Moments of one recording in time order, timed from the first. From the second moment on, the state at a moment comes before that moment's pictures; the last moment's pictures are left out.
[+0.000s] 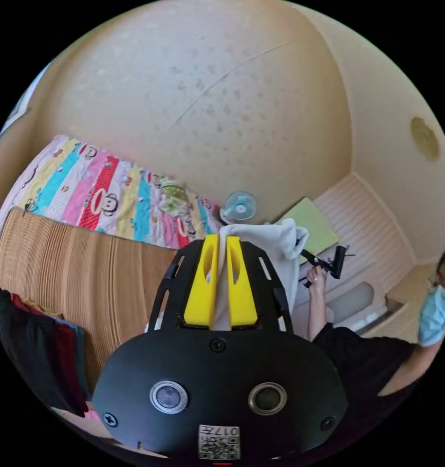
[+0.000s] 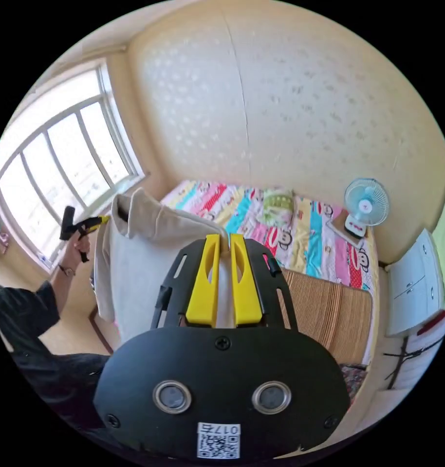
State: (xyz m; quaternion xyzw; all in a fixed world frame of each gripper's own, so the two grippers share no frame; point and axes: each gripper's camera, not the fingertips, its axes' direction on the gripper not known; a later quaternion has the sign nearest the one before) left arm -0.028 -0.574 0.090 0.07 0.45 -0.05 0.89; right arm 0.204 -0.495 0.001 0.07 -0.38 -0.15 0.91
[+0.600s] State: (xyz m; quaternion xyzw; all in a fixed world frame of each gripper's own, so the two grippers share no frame) left arm 0.096 -0.248 0.401 -0.21 0.29 0.06 0.93; right arm 0.051 -0.164 0.327 -0.23 -0.34 -0.26 0.87
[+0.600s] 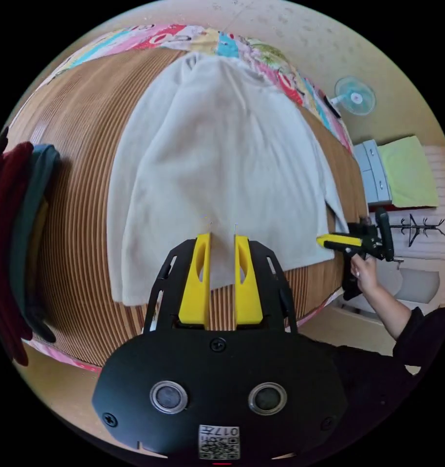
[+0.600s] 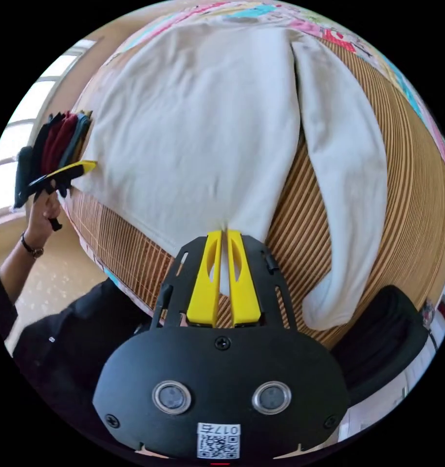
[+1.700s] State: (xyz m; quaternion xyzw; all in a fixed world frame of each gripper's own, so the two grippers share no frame) left arm -0.212 -0.097 0.290 -0.04 0.23 -0.21 0.95; right arm 0.316 -0.117 0.400 -0.35 -0.33 -0.07 0.87
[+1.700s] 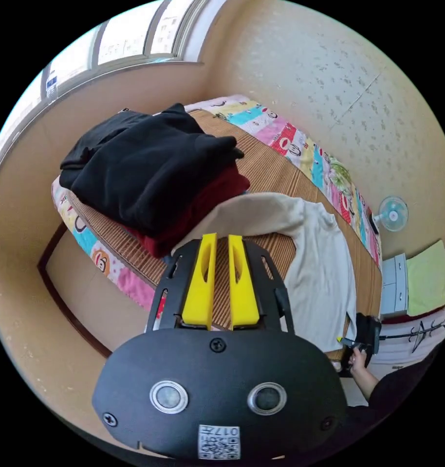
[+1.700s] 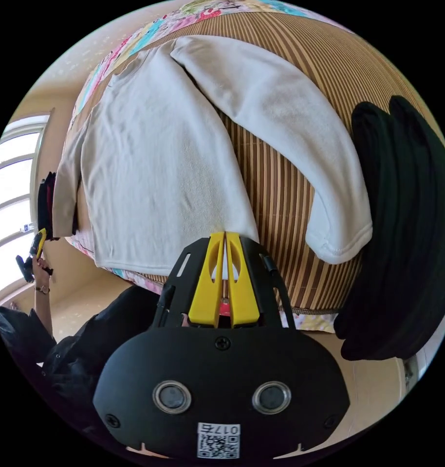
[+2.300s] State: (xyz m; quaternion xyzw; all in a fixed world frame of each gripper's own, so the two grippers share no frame) left arm -0.088 0.006 0.341 -0.27 0.21 -0.03 0.94; right arm 0.367 -0.096 0.397 -0.36 -0.45 -0.08 0.81
